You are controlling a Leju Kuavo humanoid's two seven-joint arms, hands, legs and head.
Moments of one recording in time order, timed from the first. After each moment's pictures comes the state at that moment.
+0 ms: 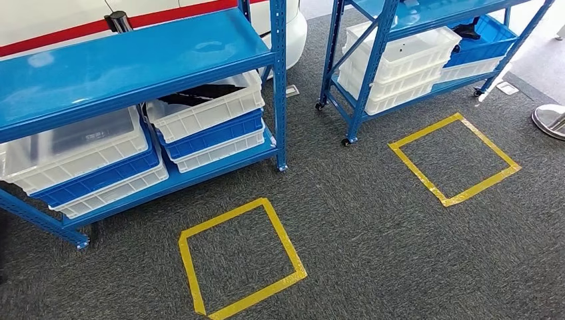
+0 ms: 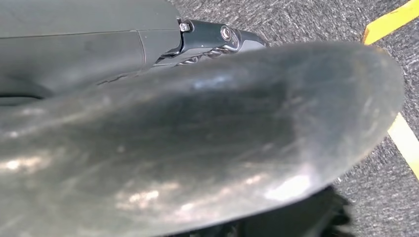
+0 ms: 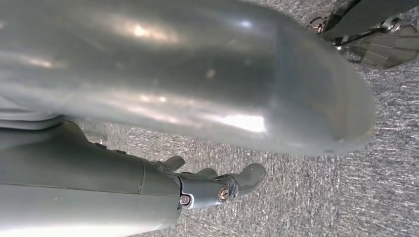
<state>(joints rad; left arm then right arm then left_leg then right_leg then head) -0.05 -0.09 1.34 -0.21 -1.42 0.04 -0.28 -0.02 0.12 -0.88 -0.21 1.30 -0.12 0.08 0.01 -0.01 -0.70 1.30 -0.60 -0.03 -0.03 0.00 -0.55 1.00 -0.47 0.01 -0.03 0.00</state>
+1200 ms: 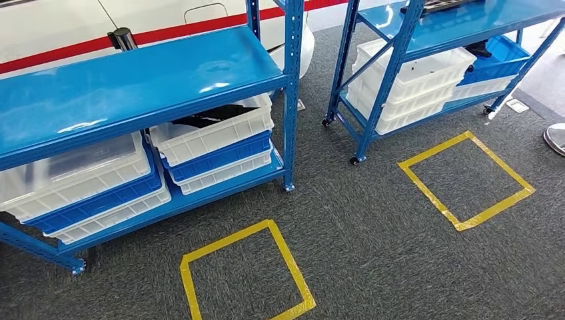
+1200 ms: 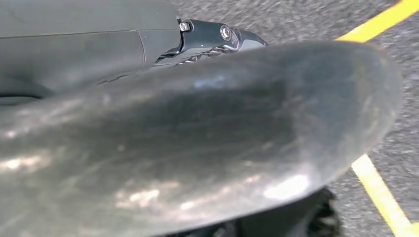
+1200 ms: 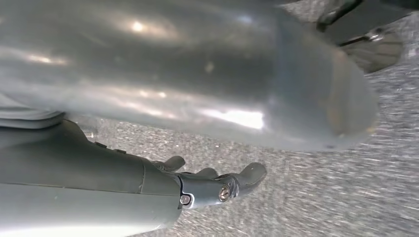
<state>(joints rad) -0.05 -0.09 1.34 -0.21 -1.42 0.04 -0.26 -0.02 0.12 -0.88 -0.21 1.32 -0.12 0.08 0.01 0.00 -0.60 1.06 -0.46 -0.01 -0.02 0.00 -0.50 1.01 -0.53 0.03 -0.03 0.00</state>
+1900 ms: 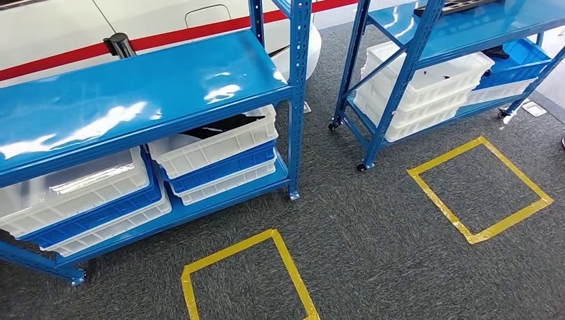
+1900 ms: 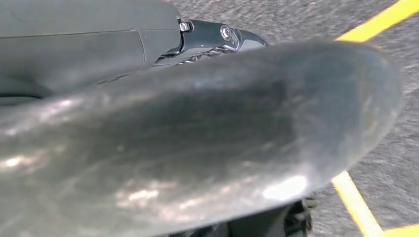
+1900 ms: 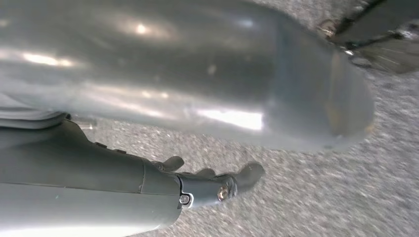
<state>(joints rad) -0.06 -0.09 1.34 -0.21 -1.41 0.05 -0.26 -0.02 0.12 -0.88 -0.21 1.32 -0.12 0.08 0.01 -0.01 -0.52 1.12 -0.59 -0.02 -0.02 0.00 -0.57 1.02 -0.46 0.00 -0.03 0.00</state>
